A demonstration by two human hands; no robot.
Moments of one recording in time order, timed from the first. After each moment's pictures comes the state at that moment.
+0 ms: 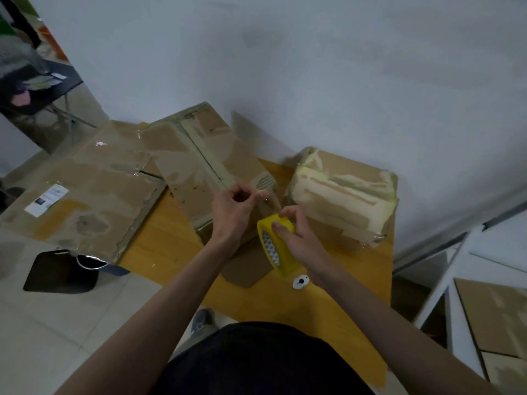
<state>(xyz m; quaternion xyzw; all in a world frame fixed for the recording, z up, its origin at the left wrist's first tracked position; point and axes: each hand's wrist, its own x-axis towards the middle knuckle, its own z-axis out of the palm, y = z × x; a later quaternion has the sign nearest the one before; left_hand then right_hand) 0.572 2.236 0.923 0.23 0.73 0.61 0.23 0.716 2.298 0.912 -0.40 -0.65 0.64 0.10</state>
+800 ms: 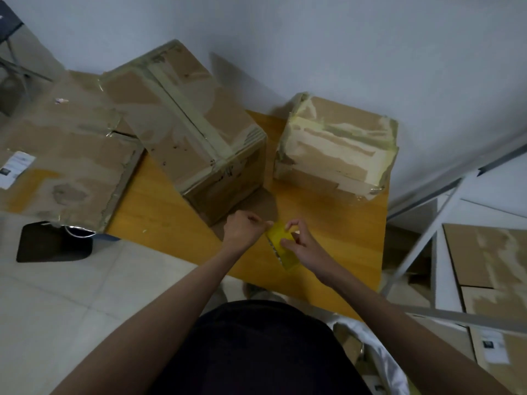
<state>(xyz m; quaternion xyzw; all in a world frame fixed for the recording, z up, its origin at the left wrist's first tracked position) 0.605 2.213 0.797 0.27 0.86 0.22 0.38 0.775 2.276 0.823 -0.43 -0.62 0.66 -0.05</state>
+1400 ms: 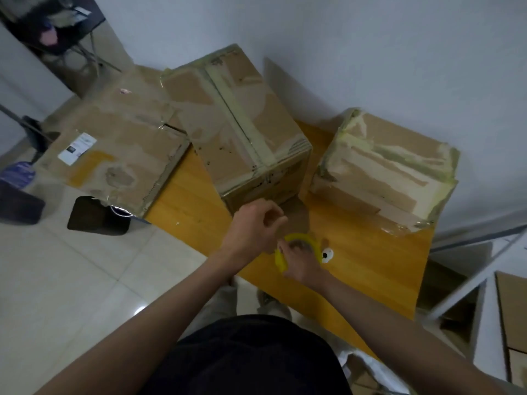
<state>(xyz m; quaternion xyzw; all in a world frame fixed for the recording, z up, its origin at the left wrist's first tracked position) 0.574 2.183 0.860 0.44 0.82 0.29 0.20 0.711 2.278 0.716 -0.19 -0.92 0.26 -0.21</state>
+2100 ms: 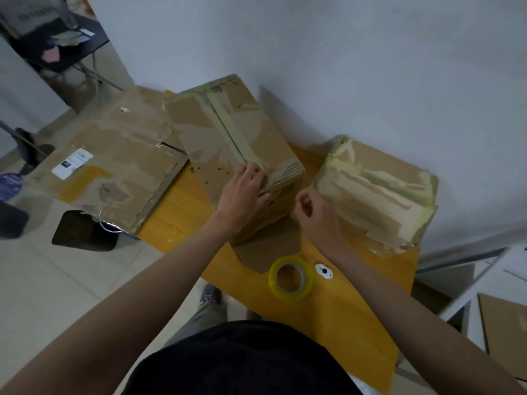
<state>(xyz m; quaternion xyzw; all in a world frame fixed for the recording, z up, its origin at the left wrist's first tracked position) 0.499 2.243 0.857 0.54 0.83 0.14 -0.01 0.670 2.355 0.840 -0.29 -0.86 0.36 0.21</state>
